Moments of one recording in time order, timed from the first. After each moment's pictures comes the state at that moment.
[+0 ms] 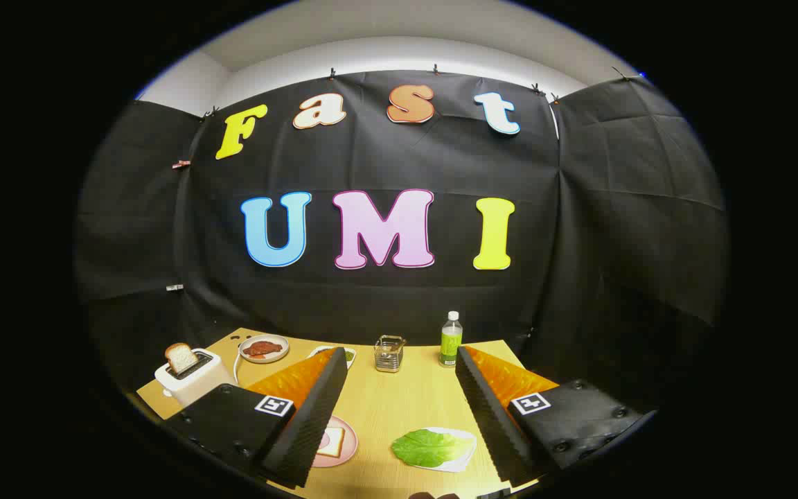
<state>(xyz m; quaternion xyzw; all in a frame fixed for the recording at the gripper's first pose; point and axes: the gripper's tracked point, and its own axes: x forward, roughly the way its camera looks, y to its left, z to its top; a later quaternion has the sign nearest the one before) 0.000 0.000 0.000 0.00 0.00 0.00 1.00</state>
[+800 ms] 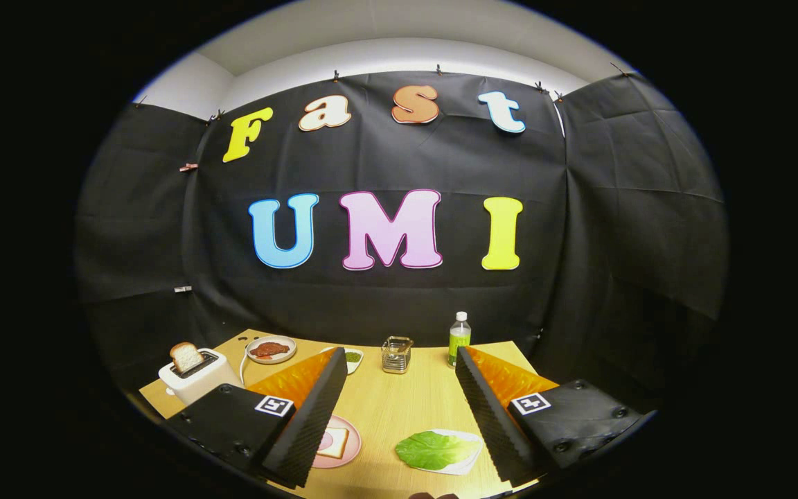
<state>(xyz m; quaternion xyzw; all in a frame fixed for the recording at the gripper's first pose) 0.003 -0.006 -0.008 0.00 0.00 0.01 1.00</state>
